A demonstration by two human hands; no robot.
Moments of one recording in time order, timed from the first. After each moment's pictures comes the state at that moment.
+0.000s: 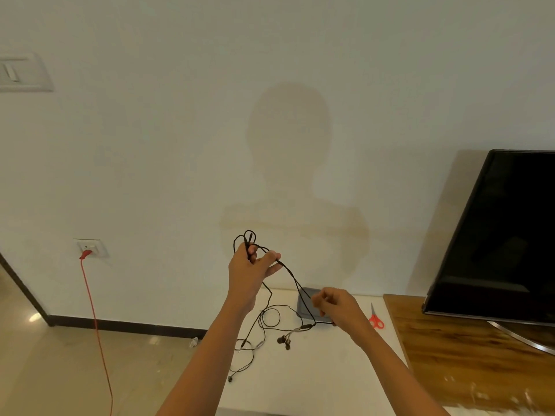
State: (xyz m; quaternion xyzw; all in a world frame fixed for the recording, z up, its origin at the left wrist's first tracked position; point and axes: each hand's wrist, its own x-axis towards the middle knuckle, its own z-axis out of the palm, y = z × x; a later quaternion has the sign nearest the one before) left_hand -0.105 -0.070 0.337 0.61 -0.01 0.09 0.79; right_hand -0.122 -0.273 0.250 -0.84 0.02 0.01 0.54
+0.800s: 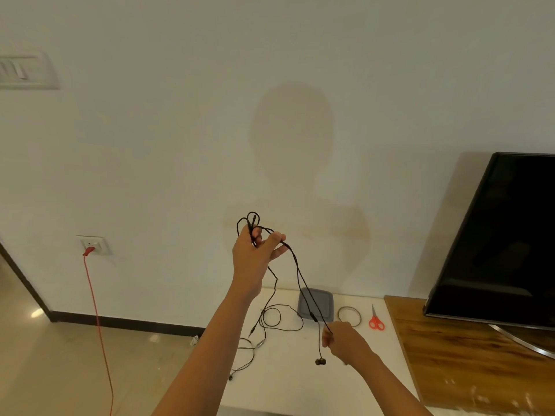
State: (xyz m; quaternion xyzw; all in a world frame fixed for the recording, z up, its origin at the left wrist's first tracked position) left_hand -0.107 -0.079 0.368 0.58 -0.05 0.11 0.81; right_hand -0.117 -0.291 0.160 -0.97 0.01 0.10 0.24
